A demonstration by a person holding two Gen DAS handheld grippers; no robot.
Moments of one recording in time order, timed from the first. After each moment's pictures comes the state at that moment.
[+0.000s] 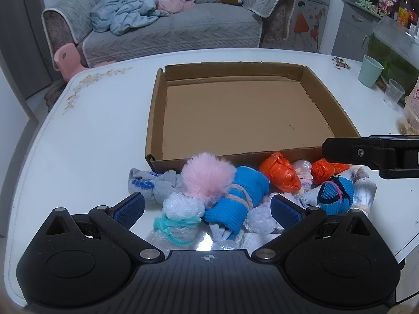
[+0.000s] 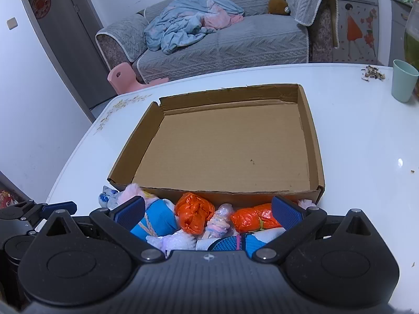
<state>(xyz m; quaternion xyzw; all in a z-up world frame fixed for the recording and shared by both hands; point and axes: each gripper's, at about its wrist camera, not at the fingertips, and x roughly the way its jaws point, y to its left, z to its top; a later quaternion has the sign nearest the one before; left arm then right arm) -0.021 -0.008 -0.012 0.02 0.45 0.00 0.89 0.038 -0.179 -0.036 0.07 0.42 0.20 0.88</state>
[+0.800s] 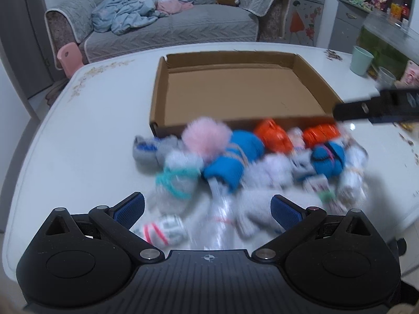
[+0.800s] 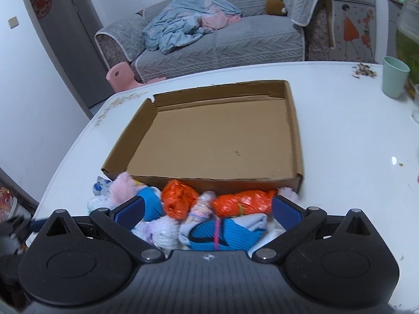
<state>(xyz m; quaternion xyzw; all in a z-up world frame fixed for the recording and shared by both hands) -0.081 -0.009 -0.024 0.03 0.44 -0.01 0.90 0.026 -0.208 -0.038 0.07 0.42 0.20 0.88</state>
